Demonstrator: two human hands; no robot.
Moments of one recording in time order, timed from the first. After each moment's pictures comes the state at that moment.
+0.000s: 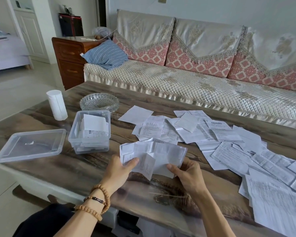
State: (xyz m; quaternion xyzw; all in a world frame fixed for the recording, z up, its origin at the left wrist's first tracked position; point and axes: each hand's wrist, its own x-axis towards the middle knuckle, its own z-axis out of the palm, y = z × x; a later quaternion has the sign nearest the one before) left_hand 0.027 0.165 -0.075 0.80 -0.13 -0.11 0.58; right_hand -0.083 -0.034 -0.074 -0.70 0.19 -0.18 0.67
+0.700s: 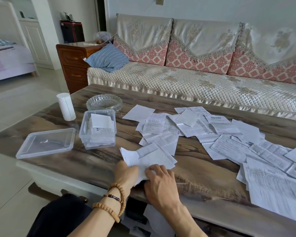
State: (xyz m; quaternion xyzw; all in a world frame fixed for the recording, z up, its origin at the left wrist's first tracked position) left_hand -0.016 0.161 -0.074 0.78 0.07 -0.16 0.60; right_hand -0.095 0.060 -0.111 -0.97 0.08 -0.22 0.06
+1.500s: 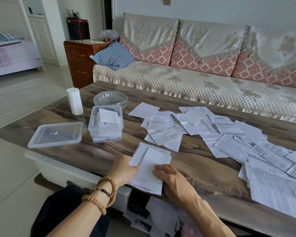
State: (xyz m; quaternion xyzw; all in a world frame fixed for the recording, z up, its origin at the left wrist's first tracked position) left_hand -0.014 0.206 -0.064 0.89 -0.14 -0.18 0.39; right_hand -0.118 0.028 -0.103 -0.97 -0.09 -0.12 0.18
